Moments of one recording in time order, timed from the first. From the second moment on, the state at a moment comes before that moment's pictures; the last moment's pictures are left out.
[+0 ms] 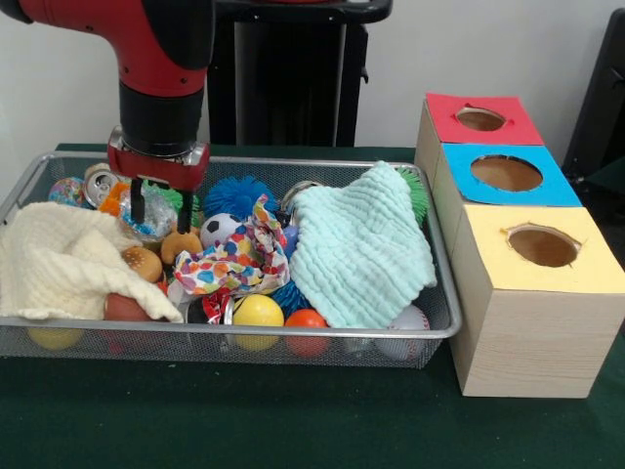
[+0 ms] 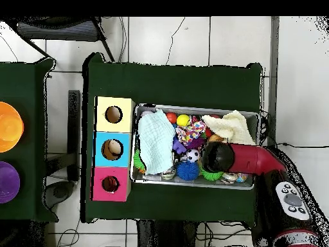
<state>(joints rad) -0.56 -0.53 0.09 1.59 -0.46 0.53 1.79</state>
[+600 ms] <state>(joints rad) -0.65 -0.51 0.12 1.60 -0.46 0.53 1.79</state>
